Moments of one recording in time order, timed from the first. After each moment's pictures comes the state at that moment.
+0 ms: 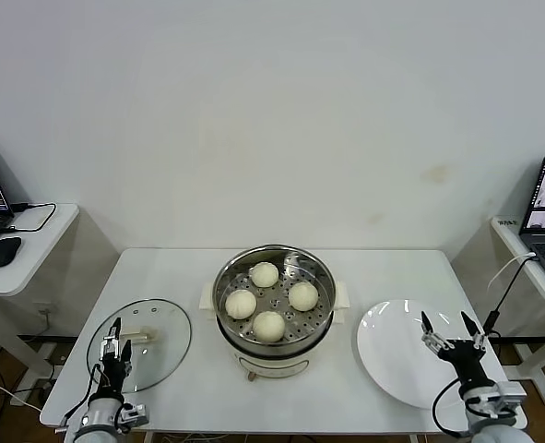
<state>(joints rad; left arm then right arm) 1.41 -1.26 -0.63 -1.60 1.24 0.10 -0.19 -1.52 1.29 0.82 1.89 0.39 -0.01 -0.13</state>
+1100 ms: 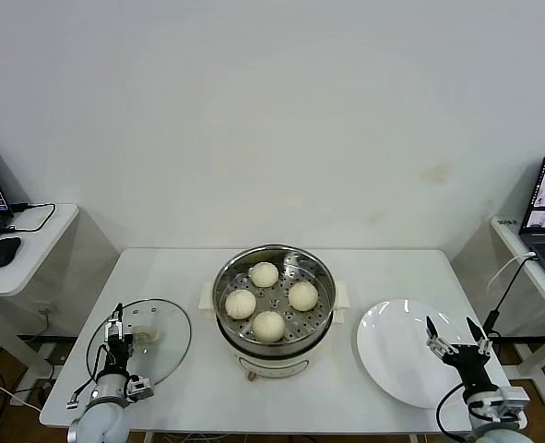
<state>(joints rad) 1.24 -1.26 -0.60 -1.43 1.25 0.13 -0.19 -1.53 1.30 0.84 1.87 0.38 0.00 -0.14</state>
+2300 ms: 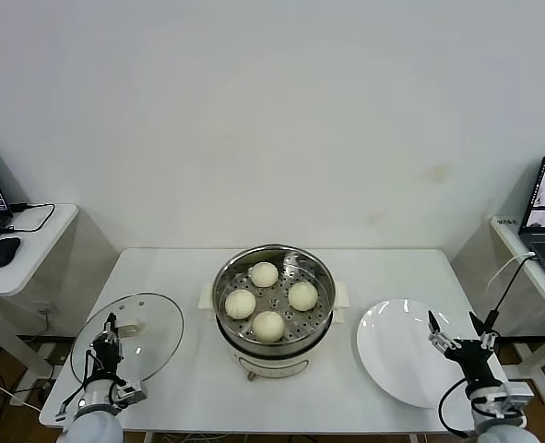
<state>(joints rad) 1.36 -1.25 -0.62 -1.64 1.11 0.20 -0.14 -1.52 1.30 0.85 1.90 0.38 -0.01 -0.14</state>
